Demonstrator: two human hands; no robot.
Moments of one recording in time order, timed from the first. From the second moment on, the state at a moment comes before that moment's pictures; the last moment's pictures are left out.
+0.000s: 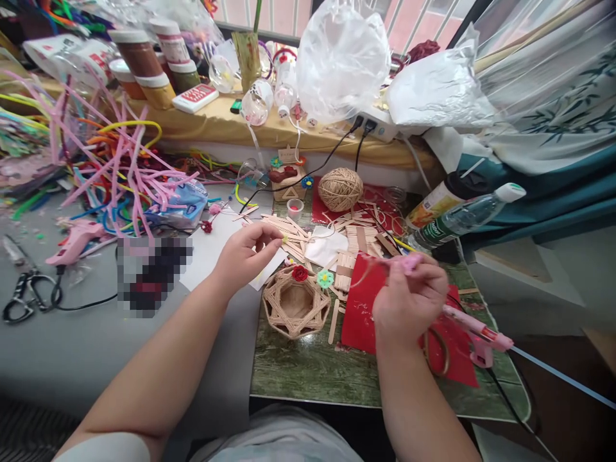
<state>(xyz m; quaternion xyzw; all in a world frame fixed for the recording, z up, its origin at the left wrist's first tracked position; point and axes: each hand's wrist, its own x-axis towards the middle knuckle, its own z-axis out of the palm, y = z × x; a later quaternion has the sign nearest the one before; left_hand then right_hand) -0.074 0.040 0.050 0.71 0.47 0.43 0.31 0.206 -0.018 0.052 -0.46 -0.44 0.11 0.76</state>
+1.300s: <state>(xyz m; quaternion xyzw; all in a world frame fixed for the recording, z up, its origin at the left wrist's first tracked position) -0.028 -0.003 0.081 0.90 0.26 0.21 0.29 0.166 -0.046 0.040 -0.35 -0.40 0.39 0.75</state>
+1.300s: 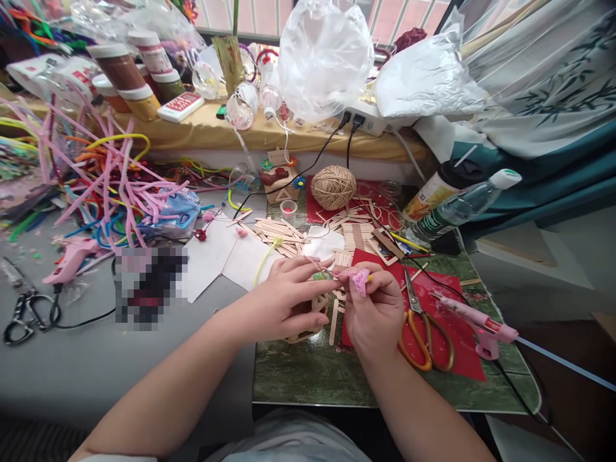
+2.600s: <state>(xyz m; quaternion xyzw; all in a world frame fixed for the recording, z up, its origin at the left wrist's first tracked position) -0.047 0.004 0.077 0.87 0.17 0.40 0.23 0.174 -0.062 0.044 -0.29 -0.63 0.41 0.59</state>
